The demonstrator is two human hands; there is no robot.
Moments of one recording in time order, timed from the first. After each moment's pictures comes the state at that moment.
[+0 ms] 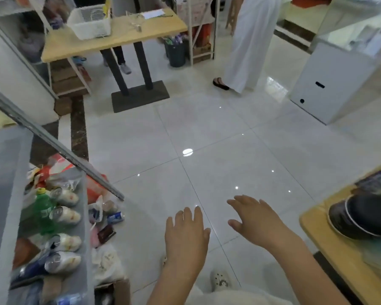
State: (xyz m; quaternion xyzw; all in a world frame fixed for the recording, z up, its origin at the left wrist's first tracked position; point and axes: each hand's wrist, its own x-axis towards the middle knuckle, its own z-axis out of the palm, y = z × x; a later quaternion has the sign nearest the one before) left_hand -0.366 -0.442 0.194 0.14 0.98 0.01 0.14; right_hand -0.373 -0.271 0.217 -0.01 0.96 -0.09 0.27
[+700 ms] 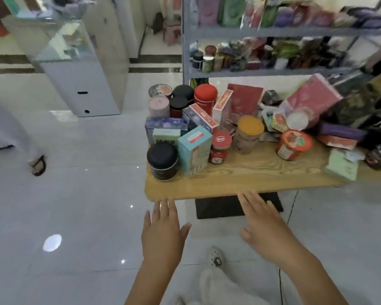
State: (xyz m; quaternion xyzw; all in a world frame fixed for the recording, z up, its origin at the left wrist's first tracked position) left_hand -0.288 -0.250 0.202 0.62 0.77 -0.04 0.15; right_hand -0.080 -0.202 0.232 0.57 0.79 -0.18 0.12
